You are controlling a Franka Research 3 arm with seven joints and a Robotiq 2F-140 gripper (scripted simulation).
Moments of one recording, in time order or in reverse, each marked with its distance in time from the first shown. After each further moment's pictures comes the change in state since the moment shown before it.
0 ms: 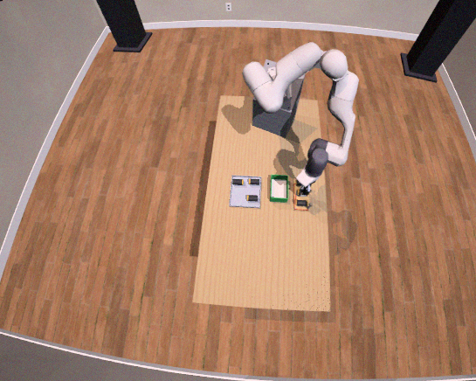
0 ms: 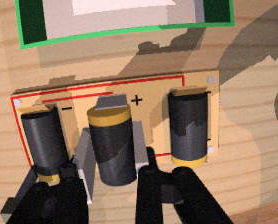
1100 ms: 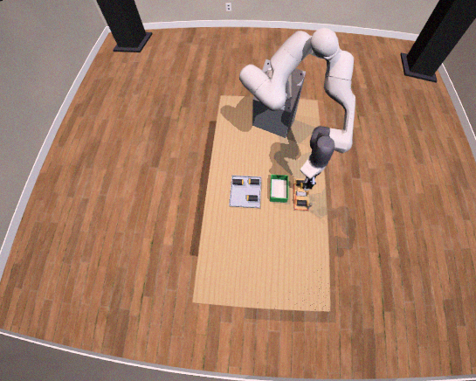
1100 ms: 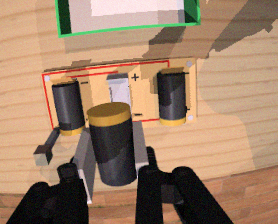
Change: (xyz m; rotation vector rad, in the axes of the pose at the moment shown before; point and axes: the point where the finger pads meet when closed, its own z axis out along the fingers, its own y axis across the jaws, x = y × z) arm -0.002 -0.002 -0.093 0.006 -0.002 -0.017
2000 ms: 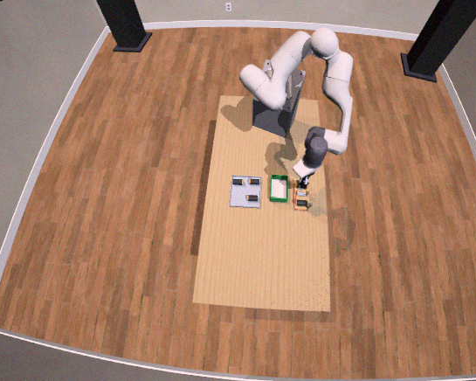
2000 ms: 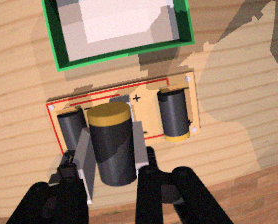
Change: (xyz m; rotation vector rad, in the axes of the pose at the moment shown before) arm 0.030 0.000 -0.001 -0.012 0.002 0.108
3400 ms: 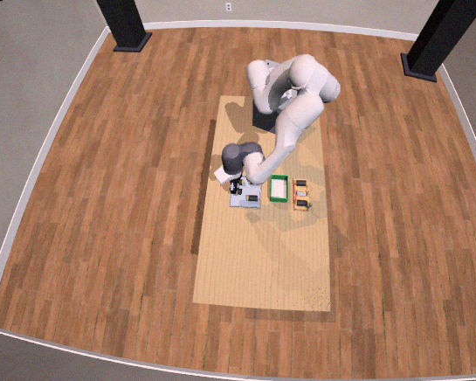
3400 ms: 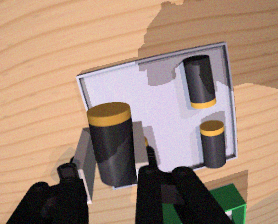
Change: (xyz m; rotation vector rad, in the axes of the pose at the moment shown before) arm 0.347 -0.082 0.001 0.003 -0.003 0.036
